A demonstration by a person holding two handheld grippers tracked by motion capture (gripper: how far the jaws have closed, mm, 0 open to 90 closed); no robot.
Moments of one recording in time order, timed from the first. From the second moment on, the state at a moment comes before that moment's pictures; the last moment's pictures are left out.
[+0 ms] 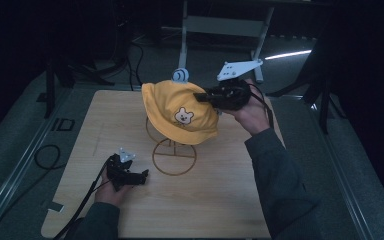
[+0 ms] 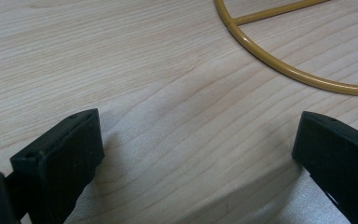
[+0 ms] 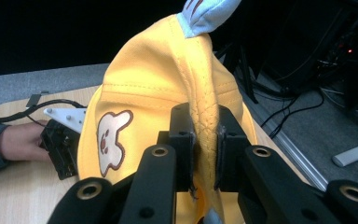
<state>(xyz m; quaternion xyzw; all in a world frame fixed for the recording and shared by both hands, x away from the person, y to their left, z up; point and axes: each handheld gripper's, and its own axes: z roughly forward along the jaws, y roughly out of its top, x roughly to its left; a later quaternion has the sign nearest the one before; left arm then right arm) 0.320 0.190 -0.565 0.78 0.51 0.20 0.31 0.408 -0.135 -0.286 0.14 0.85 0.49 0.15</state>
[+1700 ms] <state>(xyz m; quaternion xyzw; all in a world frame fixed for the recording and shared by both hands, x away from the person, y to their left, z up) 0.320 0.190 -0.565 0.78 0.51 0.20 0.32 0.403 -0.075 -0.299 0.16 0.87 0.43 0.16</state>
